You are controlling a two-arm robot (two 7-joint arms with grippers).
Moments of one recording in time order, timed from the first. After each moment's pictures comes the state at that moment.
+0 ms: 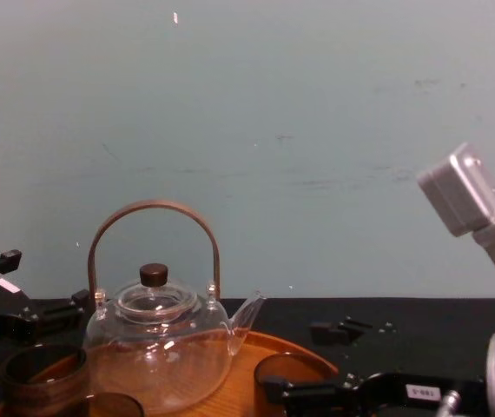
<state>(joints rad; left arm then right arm) -0.20 0.60 0.45 -1.41 -0.25 -0.12 0.03 0.35 0.39 -0.55 -1.33 0.26 0.04 0.57</state>
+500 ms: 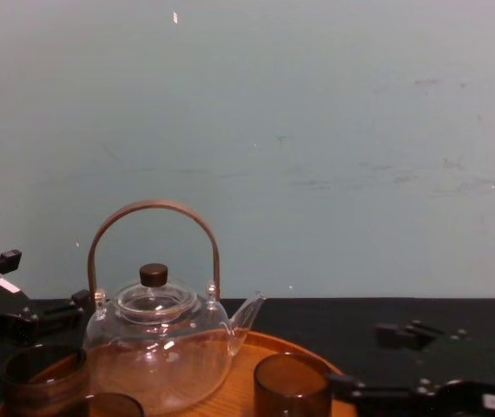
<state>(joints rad) -0.20 0.60 0.45 -1.41 -0.25 -0.12 0.03 0.25 0.46 -0.48 -1.40 0.32 -0.01 0.55</state>
